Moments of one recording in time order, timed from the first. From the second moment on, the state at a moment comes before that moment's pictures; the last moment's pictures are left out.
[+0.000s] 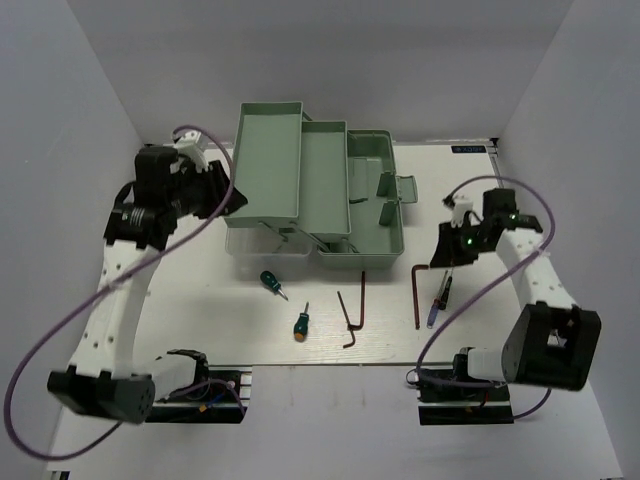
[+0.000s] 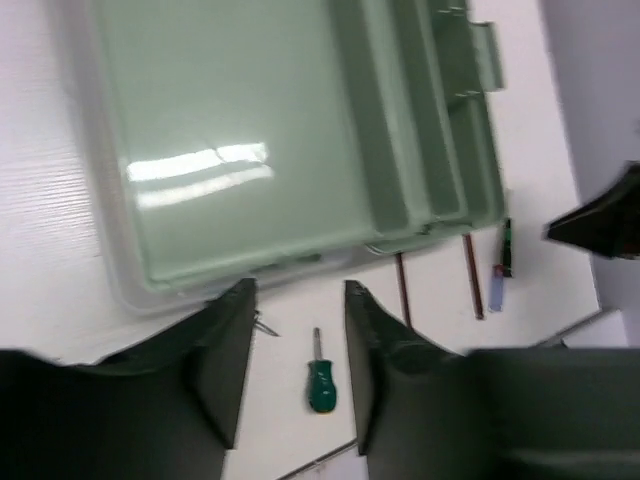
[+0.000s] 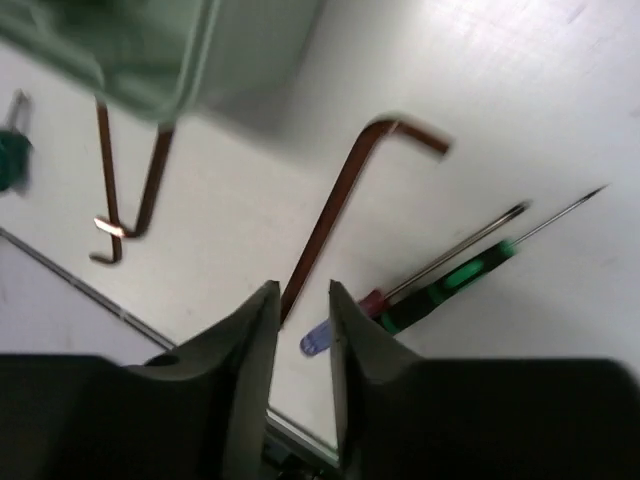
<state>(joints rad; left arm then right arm) -0.14 1.21 1.44 -0.81 0.31 -0.32 -0.11 1.35 1.04 -0.89 -0.57 -0.31</state>
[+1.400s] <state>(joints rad) -1.02 1.60 1.07 -0.52 -0.05 -0.59 0.26 1.25 0.70 -0.60 -0.17 0.09</state>
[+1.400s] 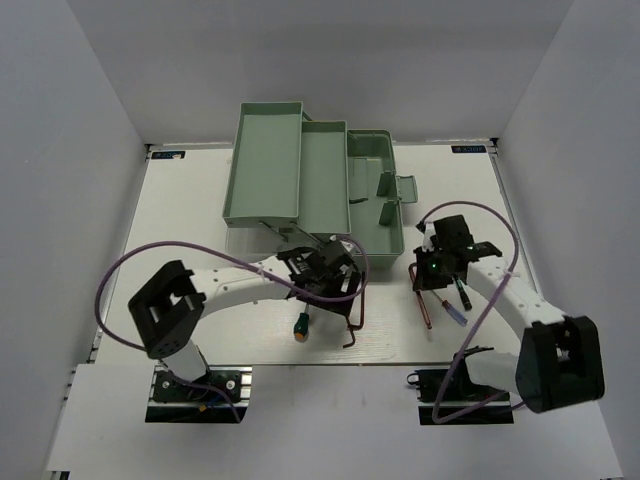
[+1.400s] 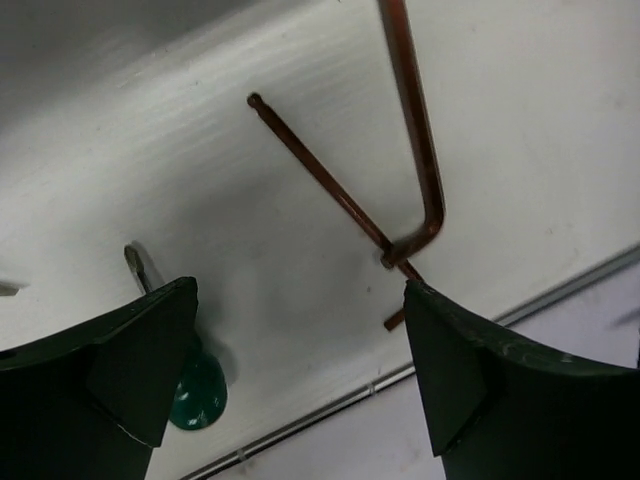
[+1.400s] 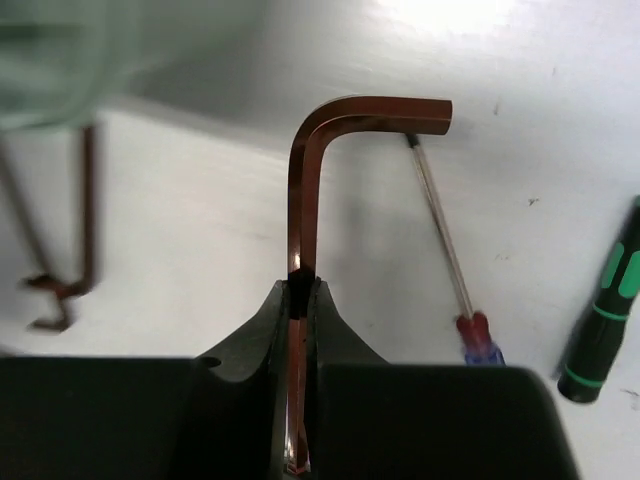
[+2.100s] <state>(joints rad) -1.09 1.88 1.25 -0.55 -0.18 -0.79 0.25 1.58 1.37 -0.62 -0.49 0.16</state>
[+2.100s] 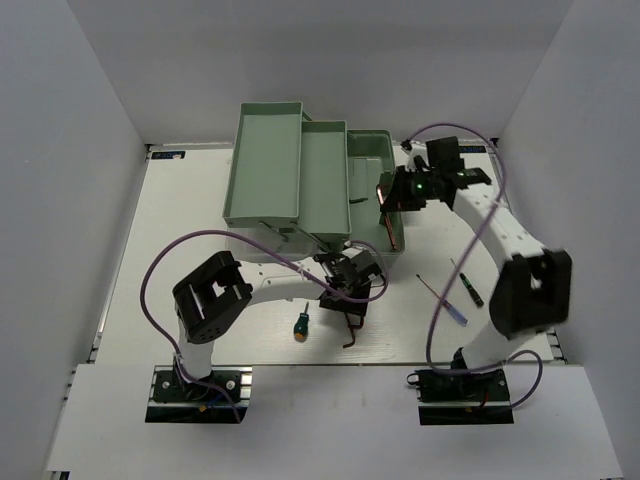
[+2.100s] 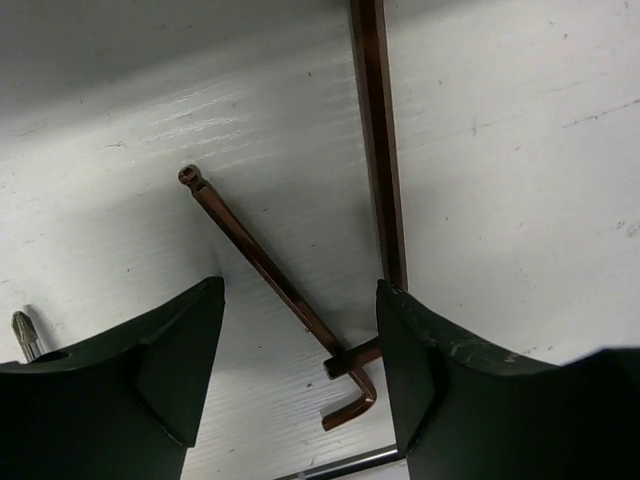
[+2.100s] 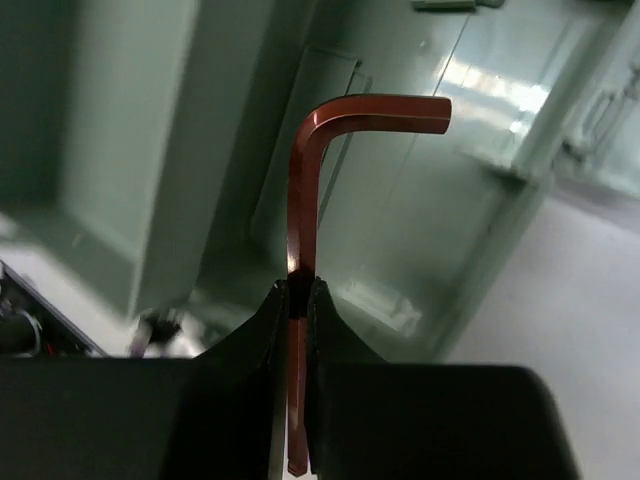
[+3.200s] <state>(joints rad) -1.16 1.88 1.24 -0.61 -0.31 -0.92 0.15 1.15 1.01 -0.74 -0.59 -0.04</state>
